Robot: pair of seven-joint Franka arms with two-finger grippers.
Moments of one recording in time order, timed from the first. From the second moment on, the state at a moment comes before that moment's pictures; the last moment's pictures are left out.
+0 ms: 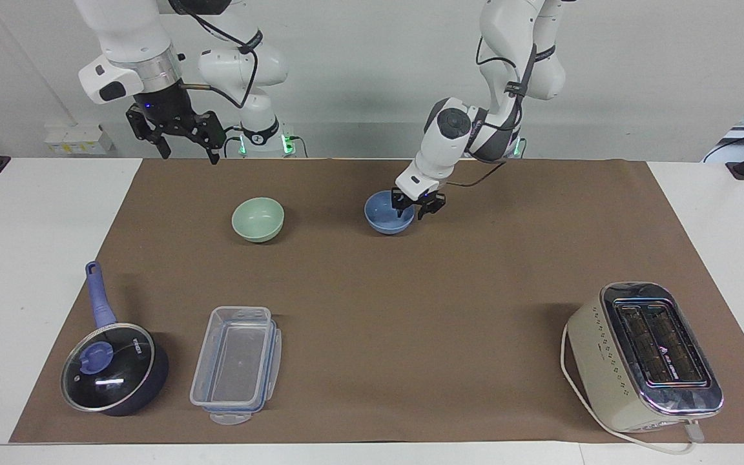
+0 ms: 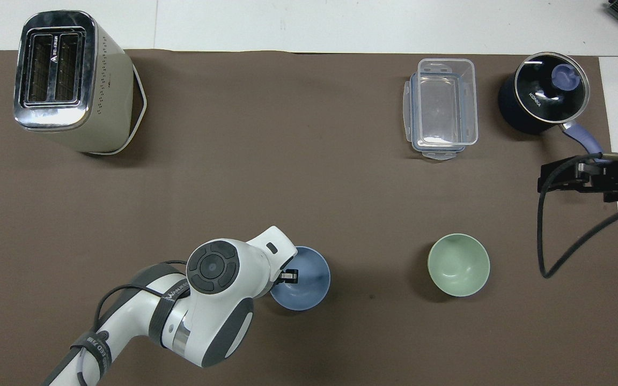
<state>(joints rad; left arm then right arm) -0.72 0.04 0.03 -2.25 -0.28 2.31 -0.41 0.06 -0.05 0.00 -1.57 -0.01 1.51 0.23</state>
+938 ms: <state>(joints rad) -0.35 -0.01 0.05 -1.79 -0.14 1.85 -0.22 0.06 -0.06 0.00 -1.59 -0.01 1.52 0.21</state>
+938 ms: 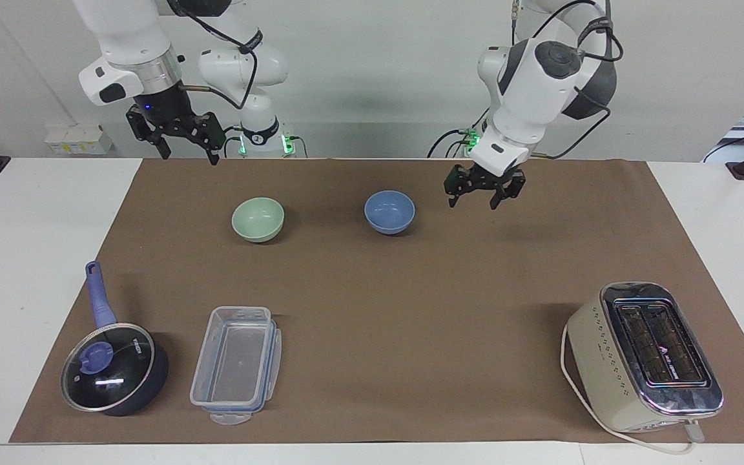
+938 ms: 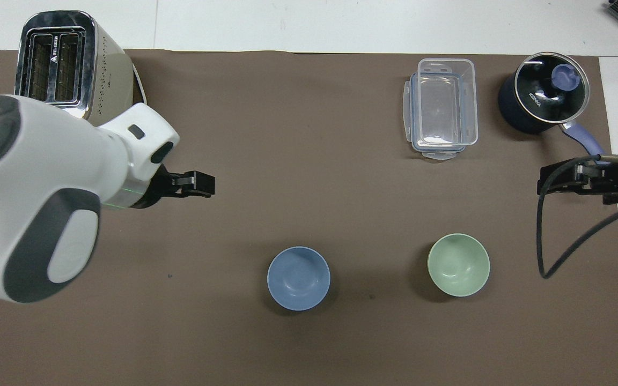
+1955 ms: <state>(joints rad) -0.06 0.05 0.05 -1.58 -0.03 1.62 0.08 0.06 -0.17 -0.01 -2.17 -0.01 1.87 0.13</state>
